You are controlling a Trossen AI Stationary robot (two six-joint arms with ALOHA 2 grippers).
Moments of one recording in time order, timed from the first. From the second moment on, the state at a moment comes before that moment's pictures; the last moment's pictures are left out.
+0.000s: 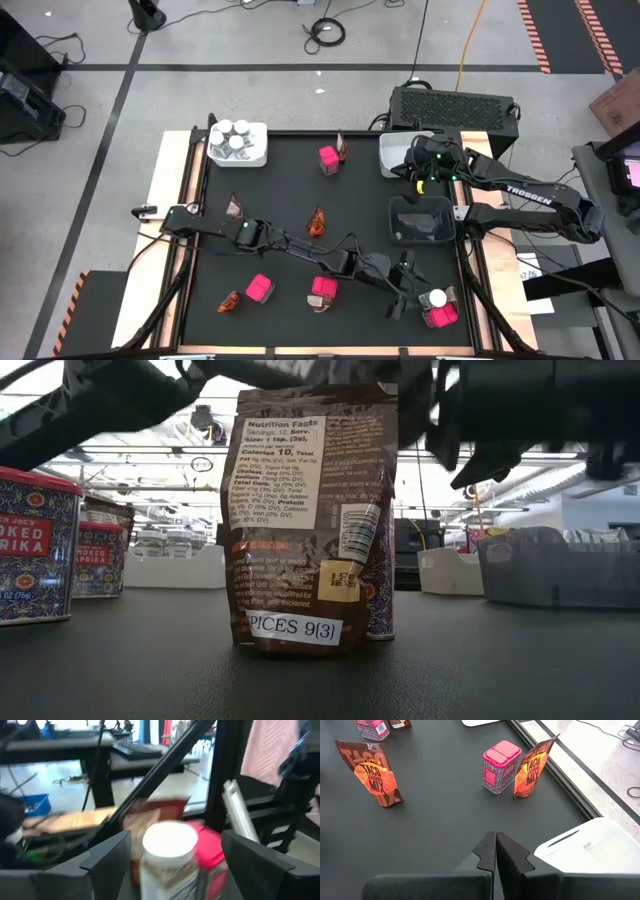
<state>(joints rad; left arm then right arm) -0.26 2.77 2.36 0.35 0.10 0.03 -0.54 0.86 0.66 -0.41 -0.14 -0.09</state>
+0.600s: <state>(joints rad) -0.25 2.78 2.36 0.38 0.09 0.03 -0.53 0.86 0.66 -0.42 -0.14 -0.10</state>
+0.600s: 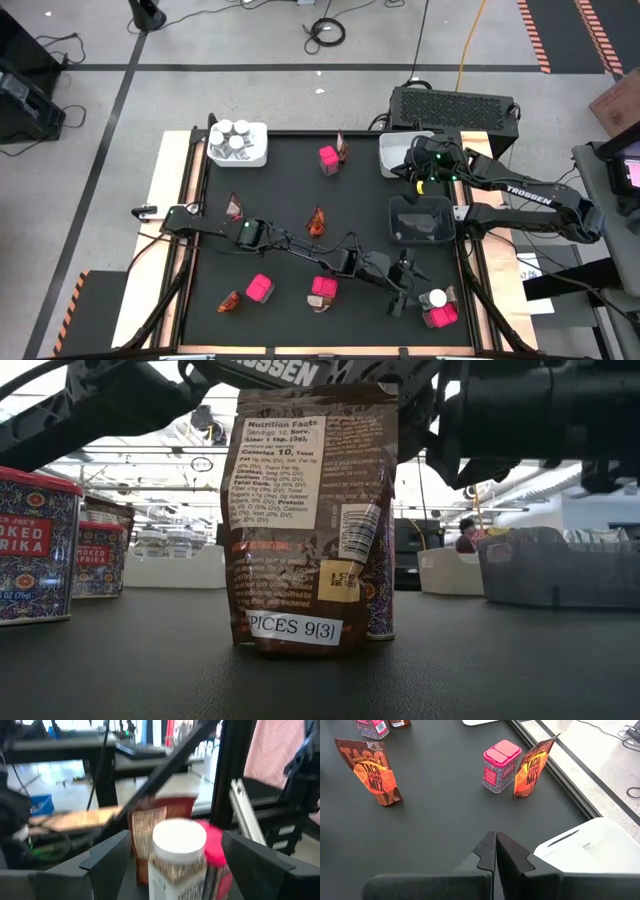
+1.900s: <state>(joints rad) -0.26 2.86 2.36 0.41 0.15 0.06 -0.53 0.86 0.66 -0.35 -0.13 0.02</state>
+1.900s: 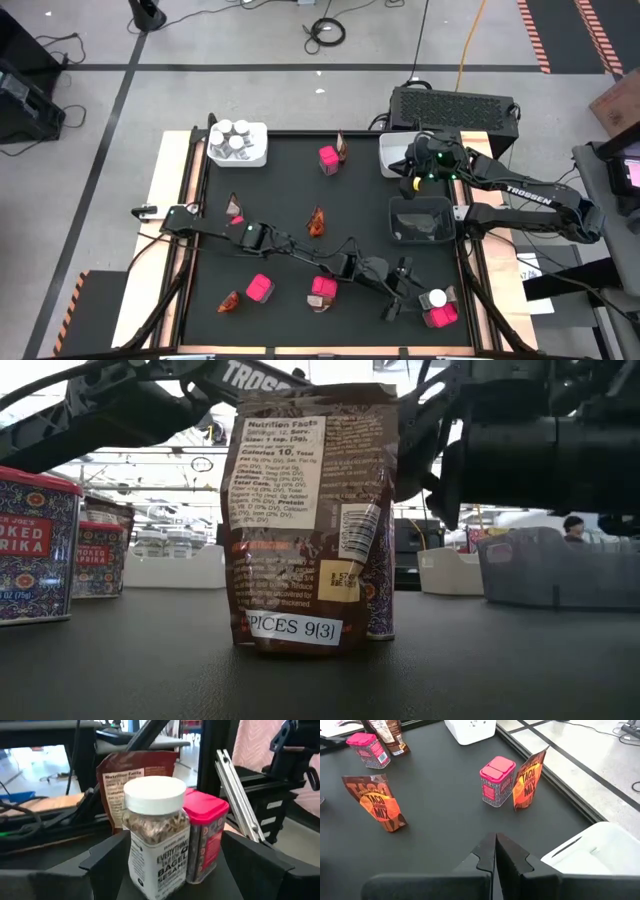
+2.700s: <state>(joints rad) -0.17 2.64 2.36 -0.10 0.16 0.11 0.10 0.85 1.23 -0.89 -0.14 0.51</state>
